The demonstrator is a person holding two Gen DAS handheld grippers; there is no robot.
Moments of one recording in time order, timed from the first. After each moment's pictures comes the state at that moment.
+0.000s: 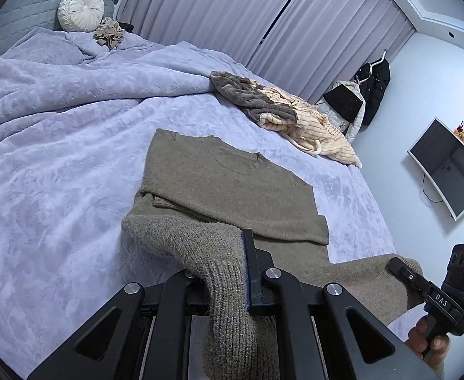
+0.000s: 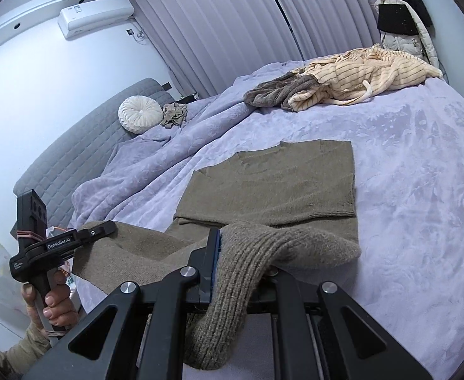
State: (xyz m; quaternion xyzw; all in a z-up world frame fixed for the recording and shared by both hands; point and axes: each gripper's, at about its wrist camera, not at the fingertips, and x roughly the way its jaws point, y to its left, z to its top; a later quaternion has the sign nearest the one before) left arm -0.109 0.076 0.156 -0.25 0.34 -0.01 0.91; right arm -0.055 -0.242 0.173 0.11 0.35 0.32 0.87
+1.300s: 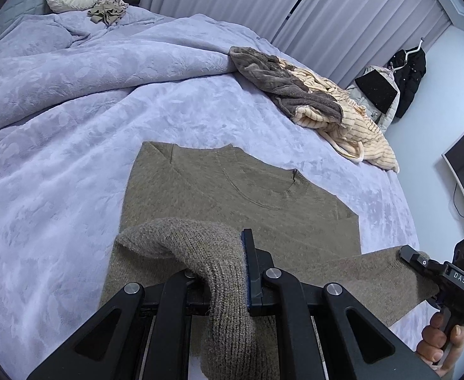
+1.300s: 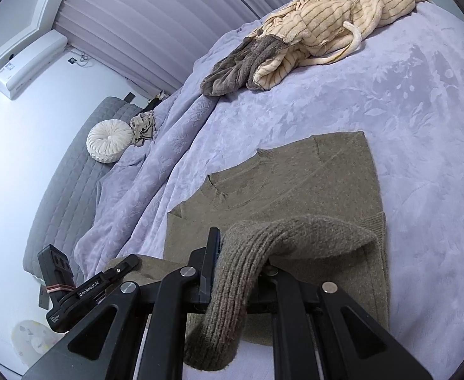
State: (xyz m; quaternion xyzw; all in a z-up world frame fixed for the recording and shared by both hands) left arm 0.073 0.102 0.113 -0.25 0.41 0.03 0.88; right arm 0.145 -0.219 0.128 0.25 0.46 0.27 0.81
